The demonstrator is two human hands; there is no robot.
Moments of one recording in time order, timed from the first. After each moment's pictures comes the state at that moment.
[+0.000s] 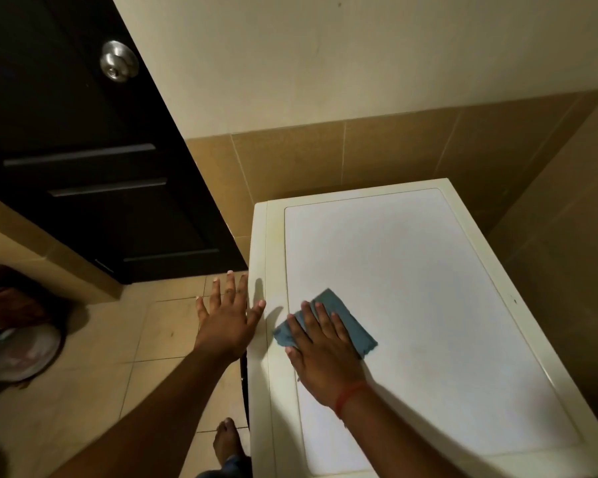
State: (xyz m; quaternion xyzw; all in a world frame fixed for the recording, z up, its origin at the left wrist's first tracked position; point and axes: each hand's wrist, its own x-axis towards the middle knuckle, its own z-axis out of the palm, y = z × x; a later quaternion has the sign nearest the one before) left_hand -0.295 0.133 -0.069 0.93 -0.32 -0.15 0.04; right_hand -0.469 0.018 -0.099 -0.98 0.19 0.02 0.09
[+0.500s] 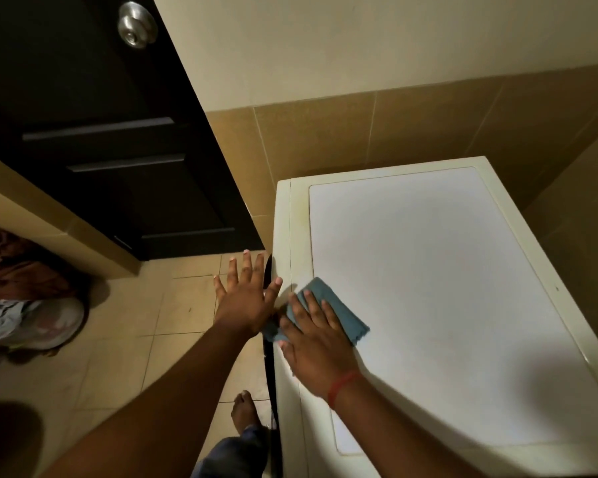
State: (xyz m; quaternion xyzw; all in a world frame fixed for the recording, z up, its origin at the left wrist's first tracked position) left_hand -0.273 0.144 -0.077 0.94 -0.31 -0.16 0.04; right_hand -0.434 0.067 -0.104 -0.98 0.14 0.01 0.10
